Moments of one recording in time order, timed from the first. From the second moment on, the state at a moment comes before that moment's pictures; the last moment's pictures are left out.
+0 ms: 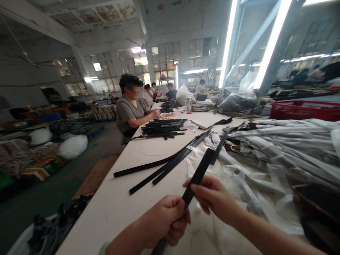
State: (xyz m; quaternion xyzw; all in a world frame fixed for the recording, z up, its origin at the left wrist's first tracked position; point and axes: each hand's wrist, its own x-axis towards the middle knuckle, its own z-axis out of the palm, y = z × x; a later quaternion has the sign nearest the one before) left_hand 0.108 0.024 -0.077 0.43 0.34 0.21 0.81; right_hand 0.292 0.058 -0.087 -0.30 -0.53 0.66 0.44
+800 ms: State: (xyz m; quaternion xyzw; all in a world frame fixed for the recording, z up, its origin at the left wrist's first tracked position) left_hand 0.118 0.034 -0.074 0.45 0.36 0.27 0.77; right_hand 0.288 0.062 -0.100 -0.25 -0.67 0.55 0.42
